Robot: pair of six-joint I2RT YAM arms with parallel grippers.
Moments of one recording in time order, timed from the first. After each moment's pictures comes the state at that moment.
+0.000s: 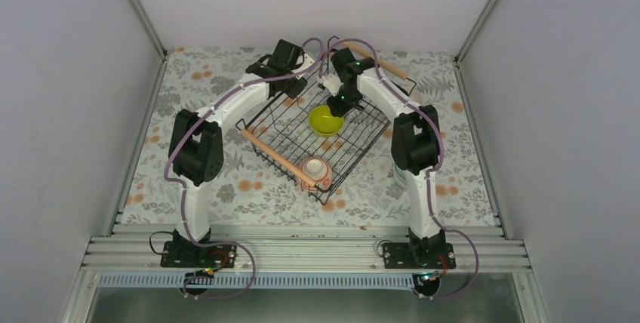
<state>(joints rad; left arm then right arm) -0.51 2.04 1.79 -0.58 -0.11 0.33 0.44 2.22 1.98 -1.07 -0.11 -0.32</state>
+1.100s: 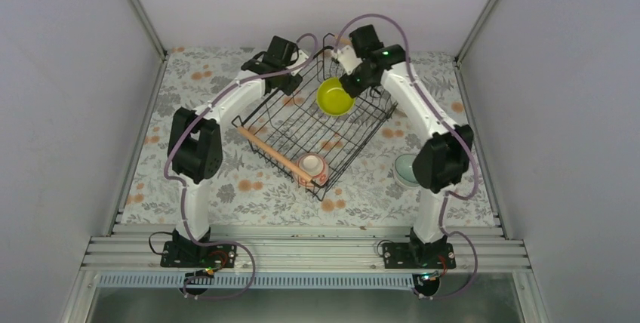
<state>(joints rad) -0.47 2.06 1.82 -0.58 -0.10 0.33 0.43 1.98 1.97 -1.07 -0.02 -0.29</state>
